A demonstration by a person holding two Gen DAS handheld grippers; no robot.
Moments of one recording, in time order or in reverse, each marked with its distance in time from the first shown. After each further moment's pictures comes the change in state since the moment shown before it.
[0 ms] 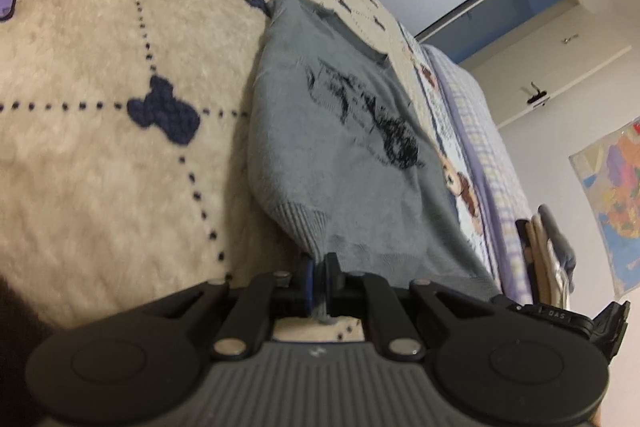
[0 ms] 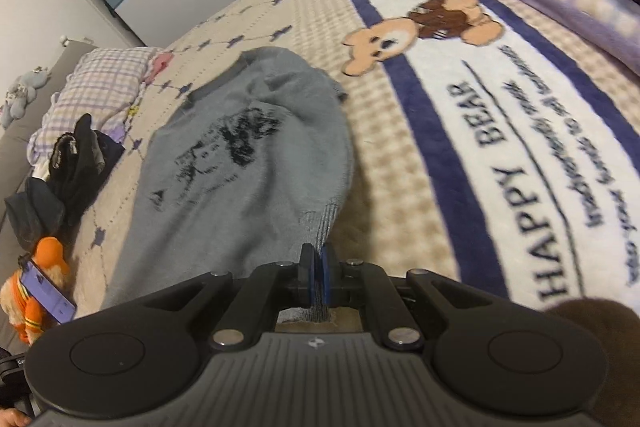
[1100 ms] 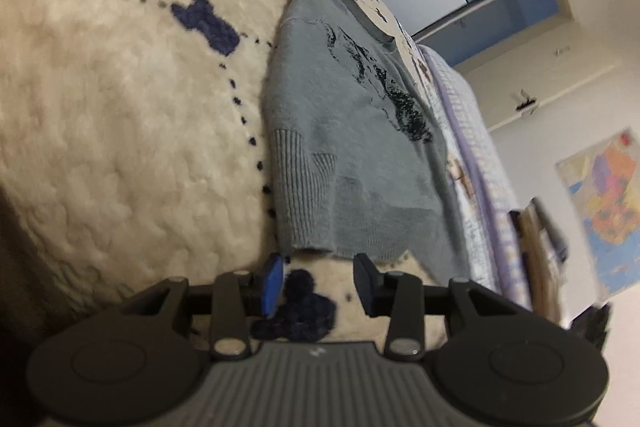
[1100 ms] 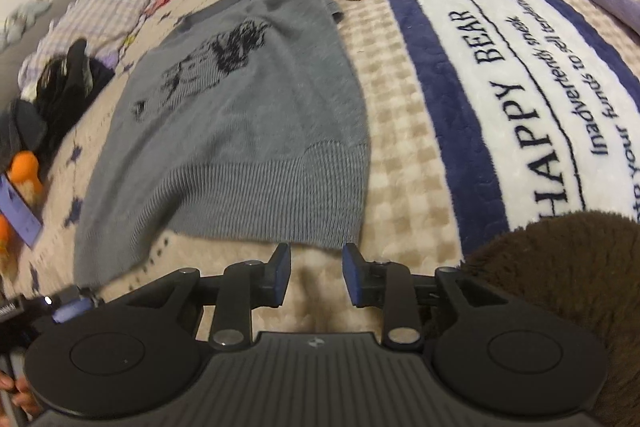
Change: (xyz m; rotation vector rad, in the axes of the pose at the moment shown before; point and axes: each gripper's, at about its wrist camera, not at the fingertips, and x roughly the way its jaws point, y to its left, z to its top) left arm 0.010 0.036 -0.059 -0.003 -0.029 -0.050; right arm 0.025 -0.002 -0.061 -0.149 0.111 -0.040
